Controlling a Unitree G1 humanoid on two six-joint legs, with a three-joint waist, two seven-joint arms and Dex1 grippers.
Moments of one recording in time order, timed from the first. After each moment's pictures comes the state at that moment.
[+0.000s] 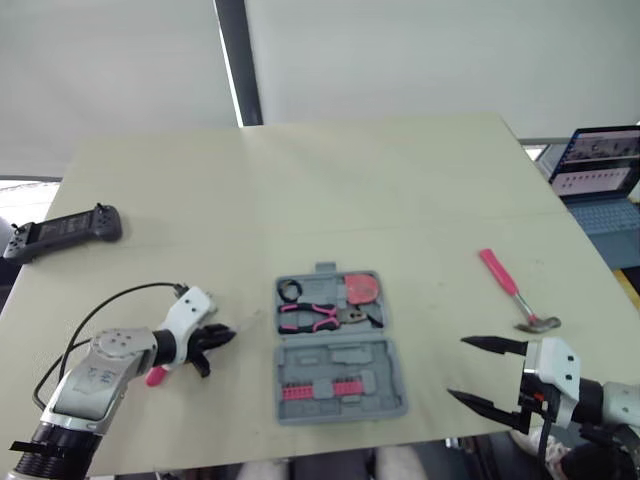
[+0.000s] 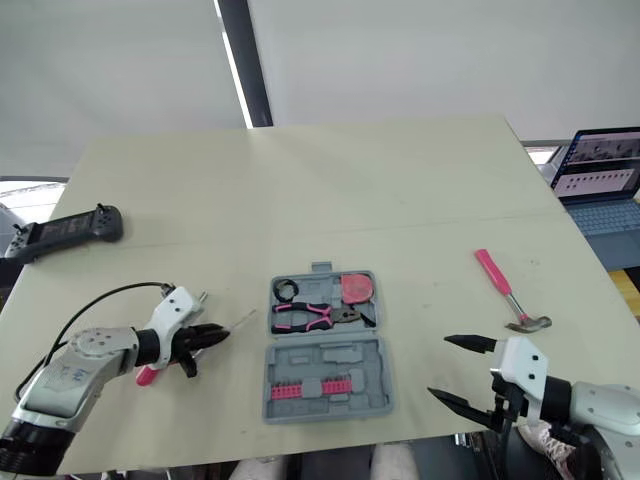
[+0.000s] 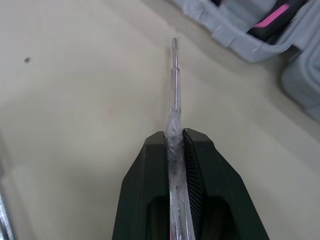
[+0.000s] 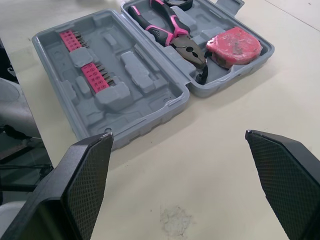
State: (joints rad) left arm -0.06 0.75 0.01 -0.17 -0.29 0.61 -0.81; right arm 0.38 -0.78 -0.32 -0.35 0.42 0.04 1.13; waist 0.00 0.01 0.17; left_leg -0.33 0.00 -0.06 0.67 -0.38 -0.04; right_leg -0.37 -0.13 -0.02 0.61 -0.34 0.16
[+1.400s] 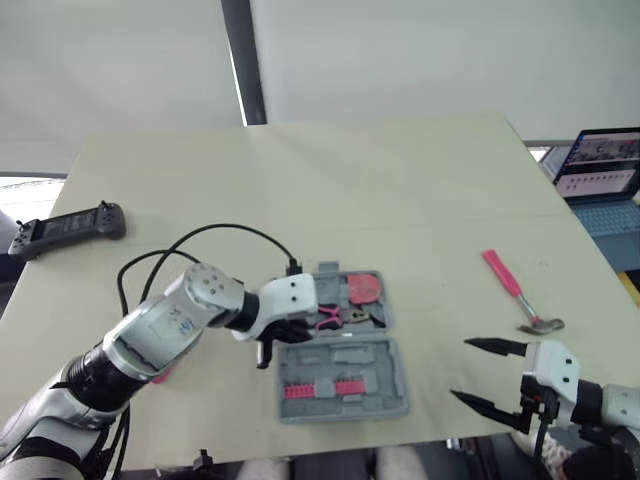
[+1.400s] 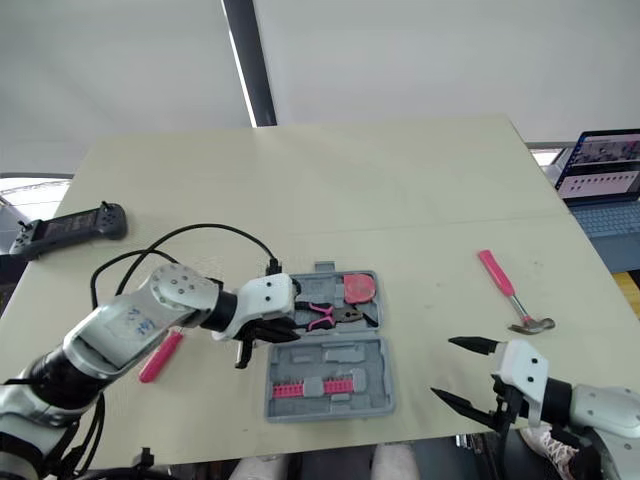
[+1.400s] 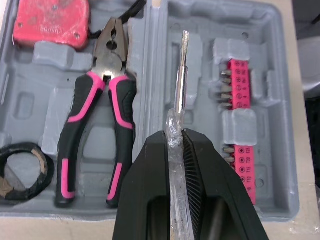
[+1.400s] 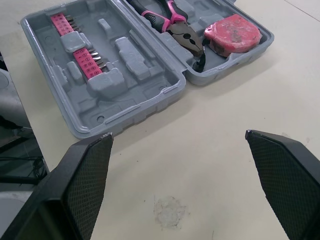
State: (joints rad) left arm -0.62 0.80 -0.52 -0.50 -0.23 1.02 -0.89; right arm 0.41 -0.78 -0.32 -0.31 0.37 0.00 1.12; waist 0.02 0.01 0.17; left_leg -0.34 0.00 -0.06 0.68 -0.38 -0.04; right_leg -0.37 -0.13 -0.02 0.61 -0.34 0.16
